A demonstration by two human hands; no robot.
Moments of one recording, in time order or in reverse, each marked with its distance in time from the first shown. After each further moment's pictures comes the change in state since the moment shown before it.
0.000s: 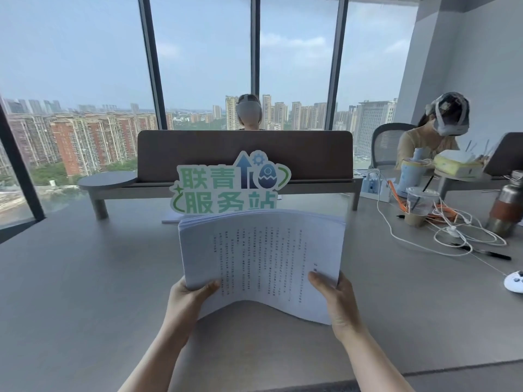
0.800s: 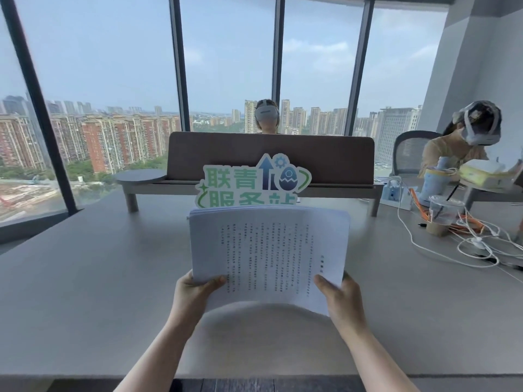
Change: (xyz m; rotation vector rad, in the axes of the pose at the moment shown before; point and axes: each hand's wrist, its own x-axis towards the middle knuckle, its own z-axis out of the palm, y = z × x) left_hand -0.013 0.010 -0.032 -0.033 0.049 0.033; right_hand -0.016 0.001 0.025 -0.257 0.020 -0.042
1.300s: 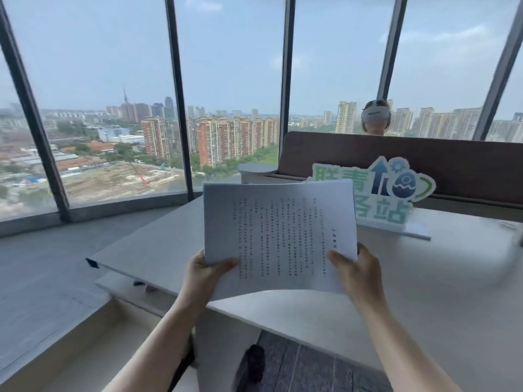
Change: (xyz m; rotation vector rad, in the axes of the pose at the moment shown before) left_hand -0.069 0.079 -0.174 0.129 0.278 0.105; right_hand -0.031 -0.045 0.168 -0.104 -0.246 -0.092
